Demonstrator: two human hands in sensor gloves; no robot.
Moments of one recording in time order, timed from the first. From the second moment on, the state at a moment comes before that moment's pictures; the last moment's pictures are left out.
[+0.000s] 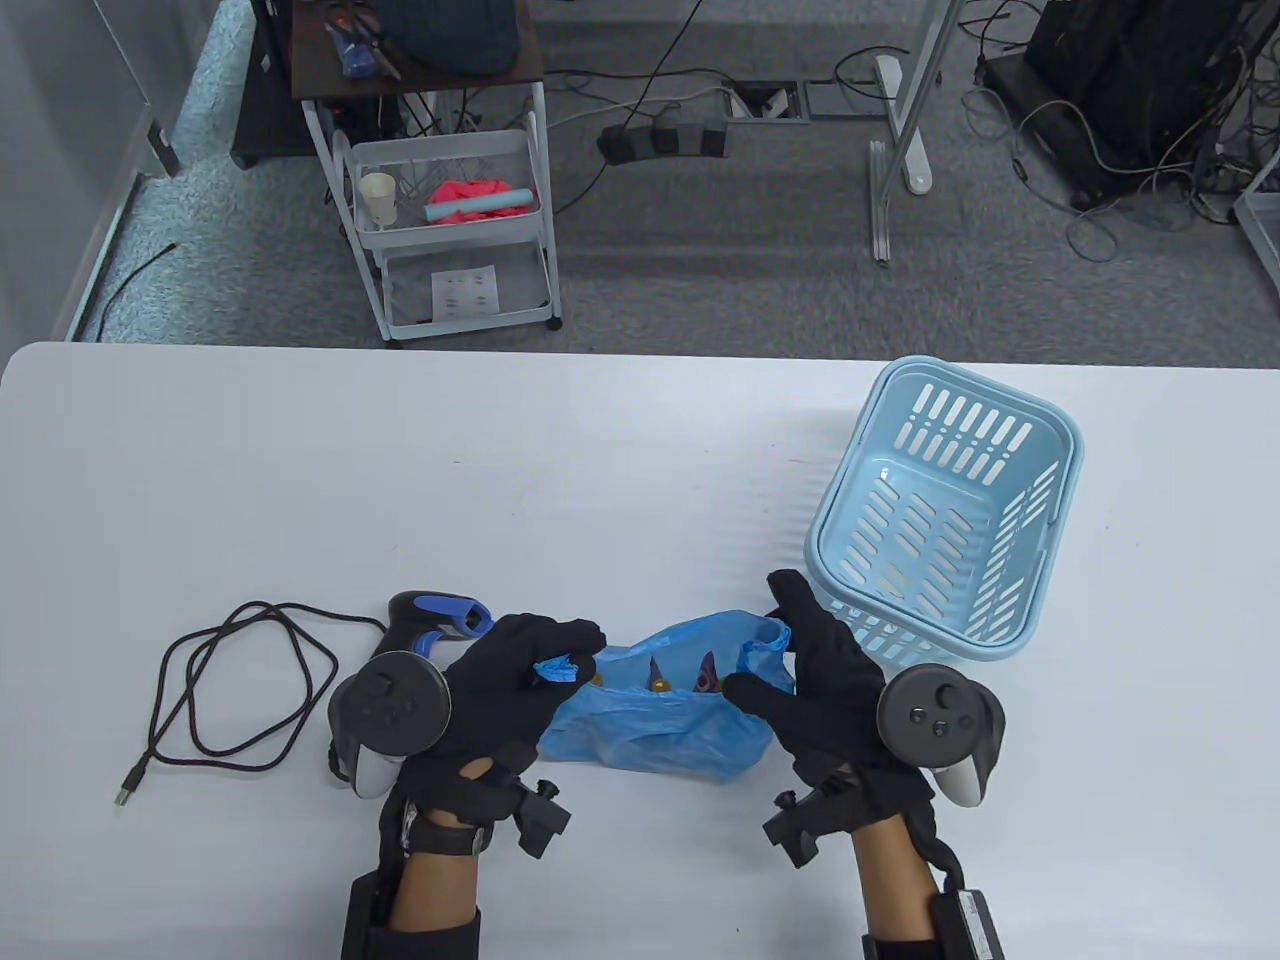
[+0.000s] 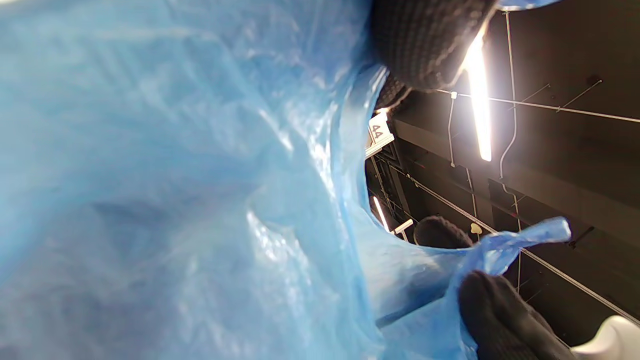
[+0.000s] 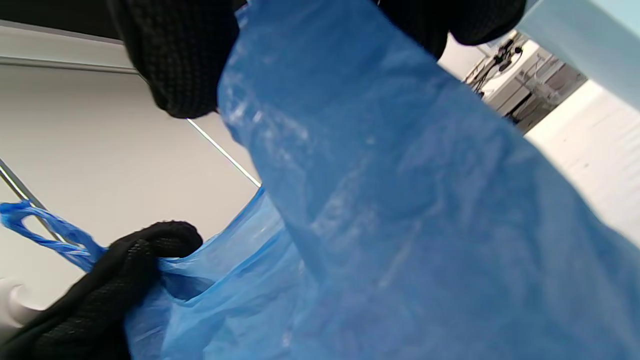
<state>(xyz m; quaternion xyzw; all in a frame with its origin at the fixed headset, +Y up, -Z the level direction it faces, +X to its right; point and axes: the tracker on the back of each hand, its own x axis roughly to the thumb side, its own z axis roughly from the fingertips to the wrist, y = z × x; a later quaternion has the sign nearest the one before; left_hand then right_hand) -0.164 -0.678 -0.200 0.05 -0.17 0.51 0.84 0.156 -0.671 -0.202 0.16 -0.07 0.87 0.46</state>
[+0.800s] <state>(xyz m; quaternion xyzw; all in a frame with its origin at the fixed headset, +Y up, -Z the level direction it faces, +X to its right) -0.120 -0.669 -0.194 0.02 -0.22 0.34 0.92 0.123 -0.670 -0.200 0.20 -0.05 0.82 0.54</state>
